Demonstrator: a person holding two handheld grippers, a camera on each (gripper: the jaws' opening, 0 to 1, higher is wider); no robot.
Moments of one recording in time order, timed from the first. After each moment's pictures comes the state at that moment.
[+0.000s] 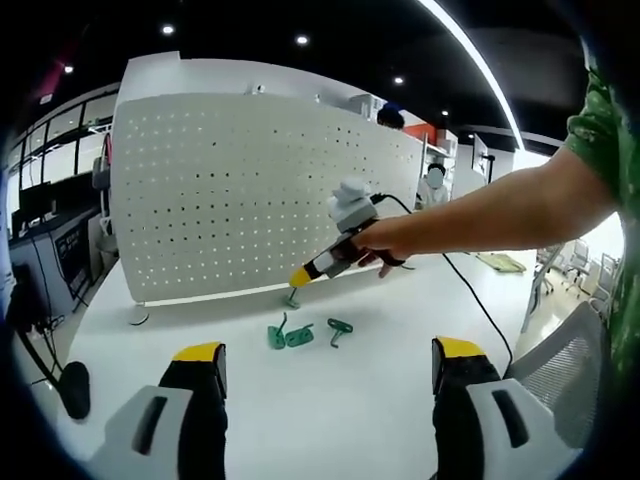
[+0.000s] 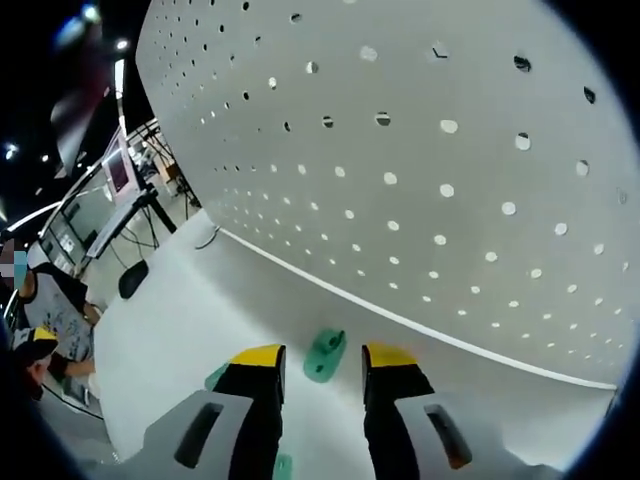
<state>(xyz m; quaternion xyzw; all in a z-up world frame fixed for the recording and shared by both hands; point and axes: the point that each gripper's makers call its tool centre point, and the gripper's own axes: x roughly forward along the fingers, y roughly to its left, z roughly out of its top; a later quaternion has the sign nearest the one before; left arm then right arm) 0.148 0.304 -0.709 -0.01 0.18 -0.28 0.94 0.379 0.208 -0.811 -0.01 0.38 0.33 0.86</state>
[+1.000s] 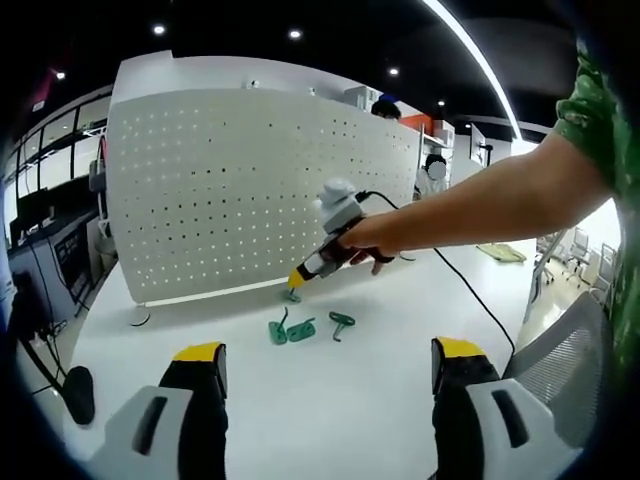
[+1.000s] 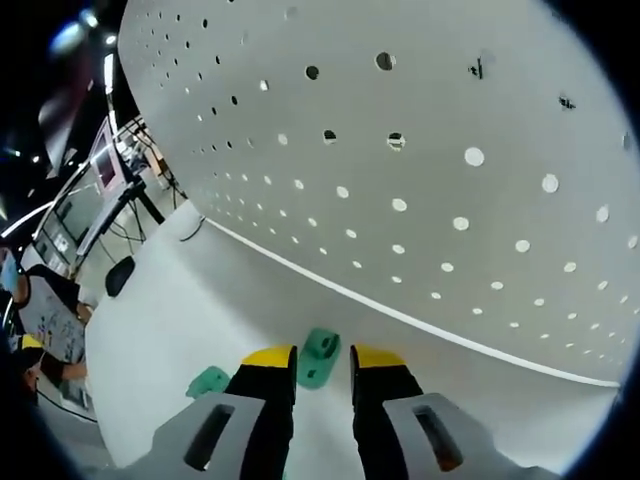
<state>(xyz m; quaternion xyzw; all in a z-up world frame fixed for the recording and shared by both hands) 0.147 0.305 -0.713 0.01 0.19 -0.28 0.94 0.387 0.213 -0.833 -0.02 0.41 0.32 0.86</state>
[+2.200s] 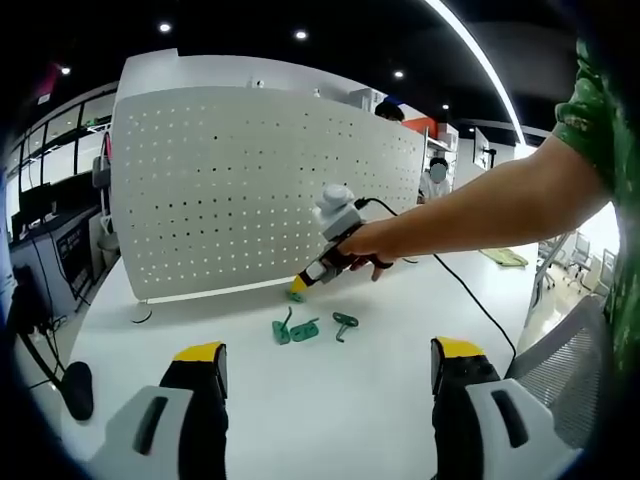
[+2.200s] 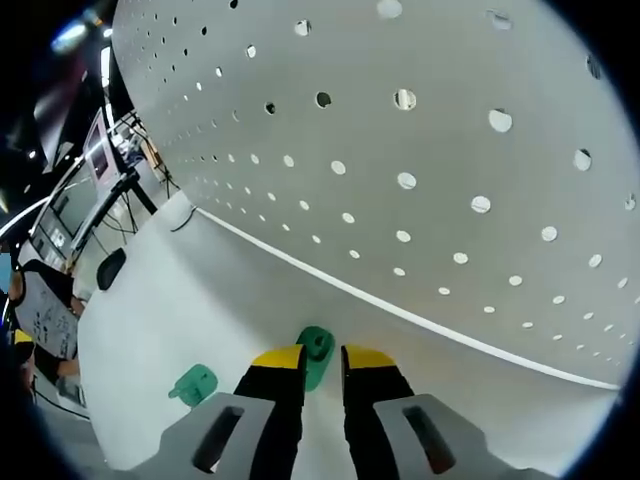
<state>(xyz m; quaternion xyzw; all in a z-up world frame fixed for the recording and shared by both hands) 0.151 0.309 -0.715 0.00 0.19 -0.28 0.94 0.390 0.213 -0.847 -0.03 0.42 0.31 0.85</state>
